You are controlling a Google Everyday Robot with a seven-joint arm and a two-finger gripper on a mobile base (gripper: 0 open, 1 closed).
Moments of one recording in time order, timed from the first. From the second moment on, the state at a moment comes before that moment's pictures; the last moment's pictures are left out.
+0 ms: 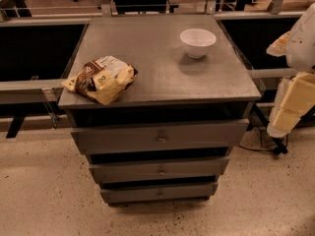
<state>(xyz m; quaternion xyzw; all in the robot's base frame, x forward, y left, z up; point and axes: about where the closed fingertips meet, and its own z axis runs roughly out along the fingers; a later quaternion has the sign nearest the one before) 0.438 -0.216 0.977 -0.60 0.78 -0.04 0.16</state>
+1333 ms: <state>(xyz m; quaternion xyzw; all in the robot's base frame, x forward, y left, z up) 0.424 -0.233 0.820 -0.57 0.80 0.06 0.19</state>
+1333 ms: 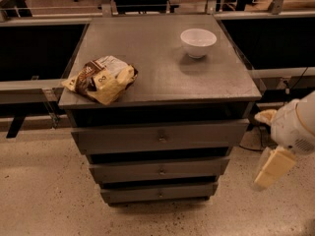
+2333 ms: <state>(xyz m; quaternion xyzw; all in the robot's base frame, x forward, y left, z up) 0.432 -0.224 0.786 -0.57 0.79 0.10 0.20</state>
